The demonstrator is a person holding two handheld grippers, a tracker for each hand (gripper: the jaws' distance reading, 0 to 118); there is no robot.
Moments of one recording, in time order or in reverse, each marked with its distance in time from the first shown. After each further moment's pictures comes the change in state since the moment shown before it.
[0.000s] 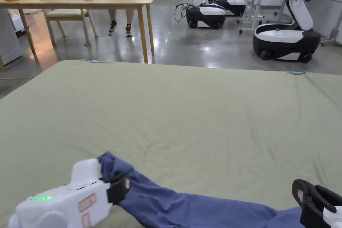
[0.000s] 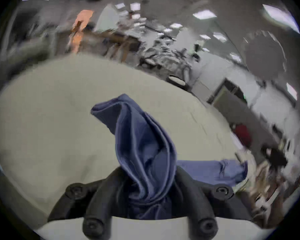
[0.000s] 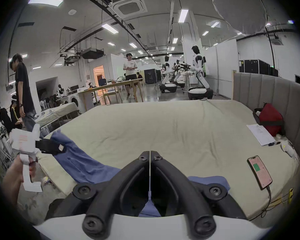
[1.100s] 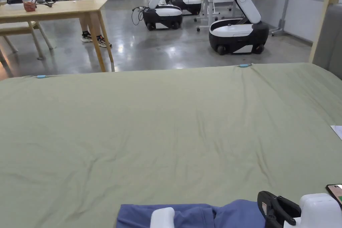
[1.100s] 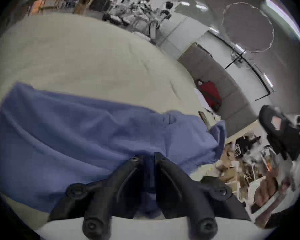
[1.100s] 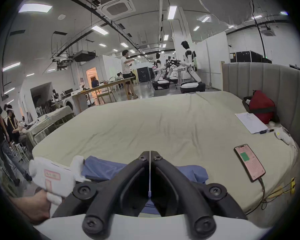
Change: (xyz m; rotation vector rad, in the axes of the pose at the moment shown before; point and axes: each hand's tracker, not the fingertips) left arm 0.194 -0.125 -0.151 -0.429 -0.358 0.124; right arm 0.075 -0.026 0.023 -0.025 -0.037 -0.073
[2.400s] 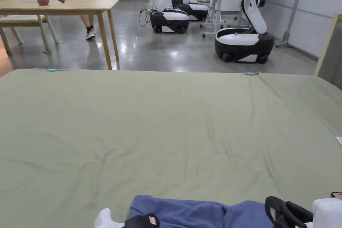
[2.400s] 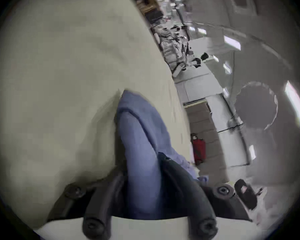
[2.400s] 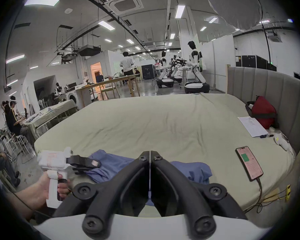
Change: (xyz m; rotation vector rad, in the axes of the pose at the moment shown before) left arm -0.134 -0.029 0.069 0.325 -0.092 0.402; right arm -0.029 0.003 0.020 -0.024 0.021 0.058
